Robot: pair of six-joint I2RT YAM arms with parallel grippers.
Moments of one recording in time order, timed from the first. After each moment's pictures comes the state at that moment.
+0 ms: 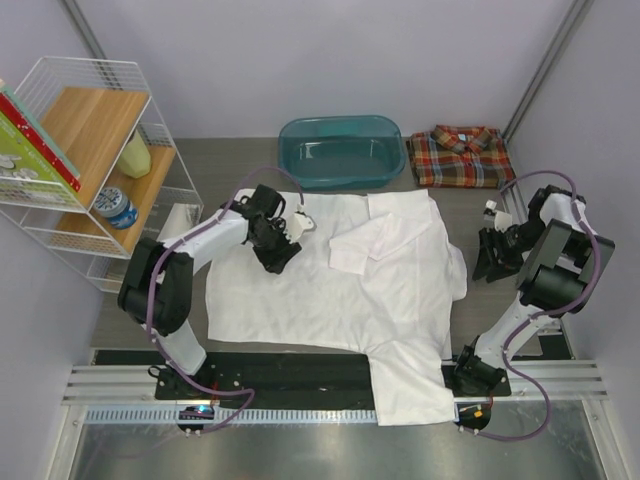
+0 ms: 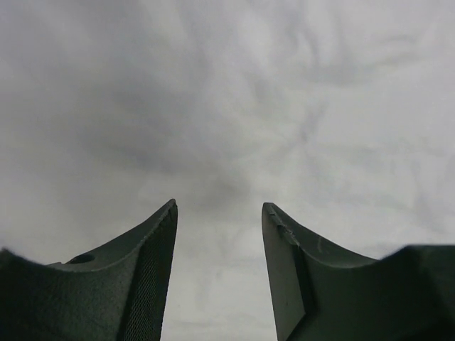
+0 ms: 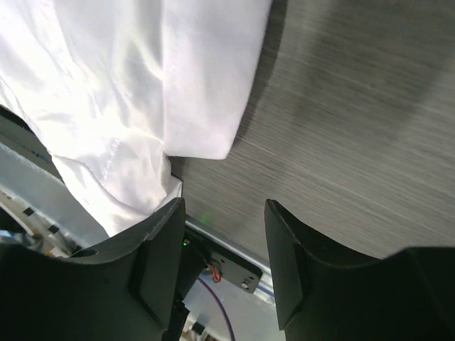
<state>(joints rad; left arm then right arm) -0.44 1.73 1.14 -0.69 0.27 0.58 -0.51 1.84 1.29 -1.29 -0.43 -0.65</state>
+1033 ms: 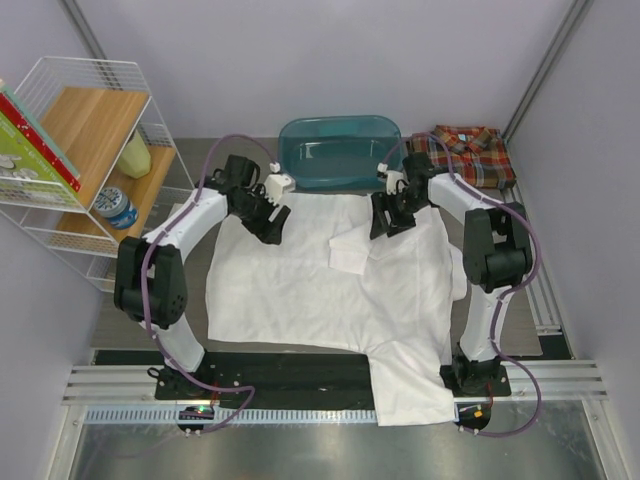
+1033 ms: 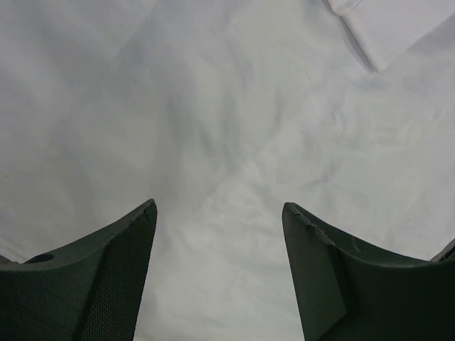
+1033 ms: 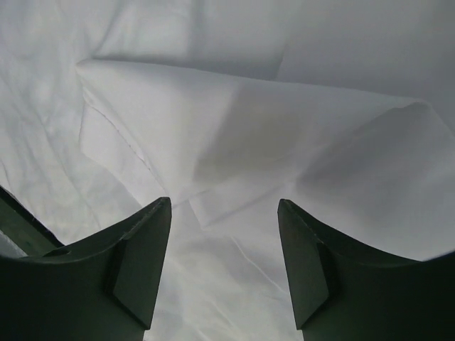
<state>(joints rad) -0.29 1.73 1.35 -0.73 0.43 0.45 0.20 1.98 1.48 -0.76 -0.52 -0.11</state>
